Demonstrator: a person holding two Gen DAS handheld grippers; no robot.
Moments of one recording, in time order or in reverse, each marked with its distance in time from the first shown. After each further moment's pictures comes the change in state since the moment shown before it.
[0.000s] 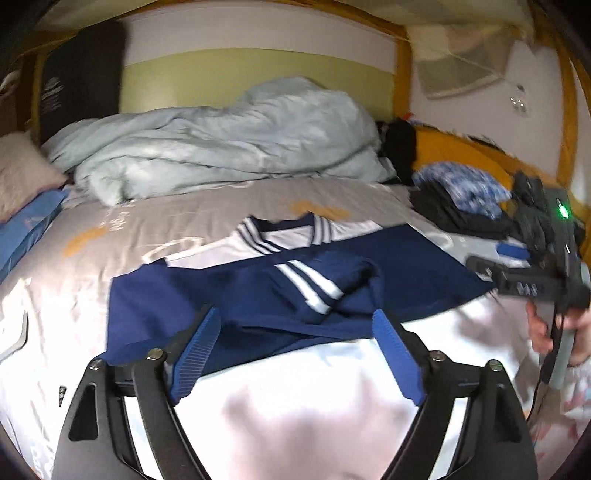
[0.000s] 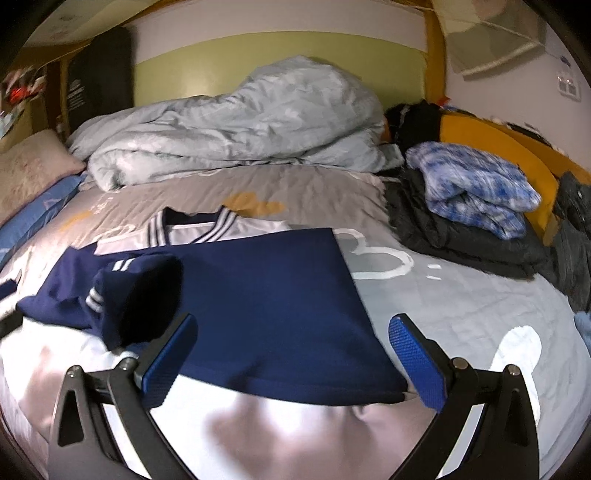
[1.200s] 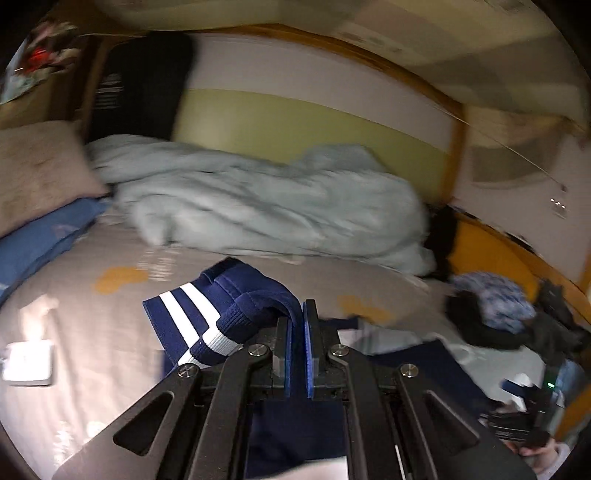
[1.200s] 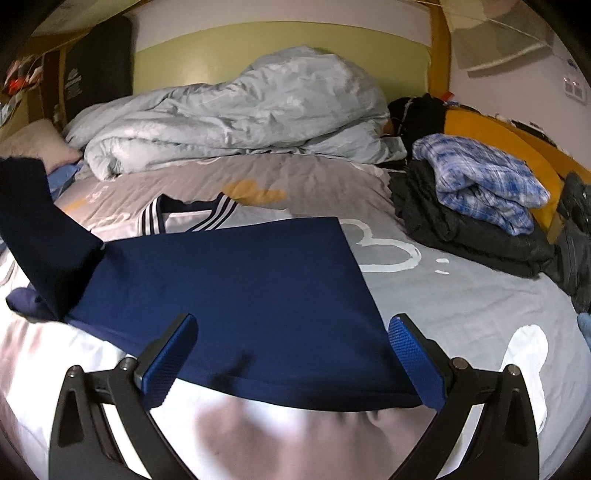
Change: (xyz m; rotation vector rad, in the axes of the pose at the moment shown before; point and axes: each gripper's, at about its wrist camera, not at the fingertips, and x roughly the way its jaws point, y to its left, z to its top) left arm -0.015 0.061 0.109 -0.167 -0.169 0.043; right arm 0.020 0.001 -0.002 0.015 0.043 -0.028
